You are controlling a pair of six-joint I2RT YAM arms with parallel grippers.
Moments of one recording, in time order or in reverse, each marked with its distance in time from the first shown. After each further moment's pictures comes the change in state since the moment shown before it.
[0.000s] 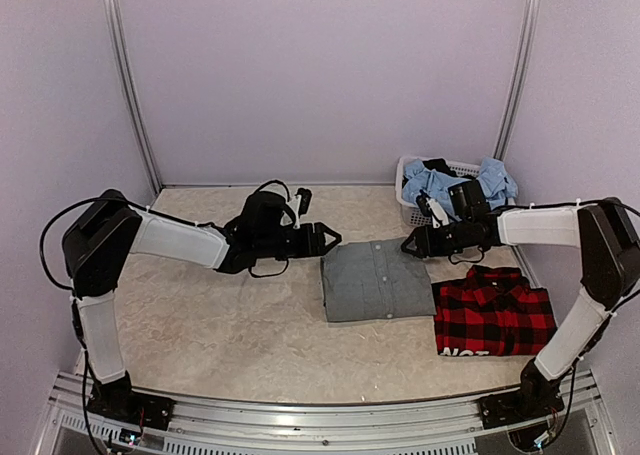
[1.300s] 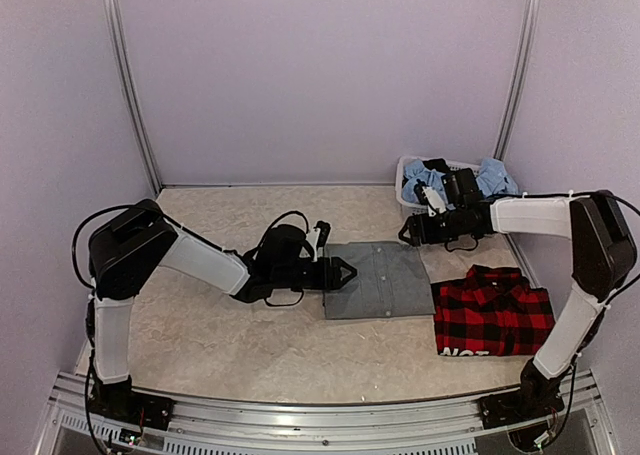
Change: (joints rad) left arm -0.120 0.133 -0.051 0.149 -0.016 -0.028; right arm 0.001 0.096 0.137 -0.037 0.123 -0.036
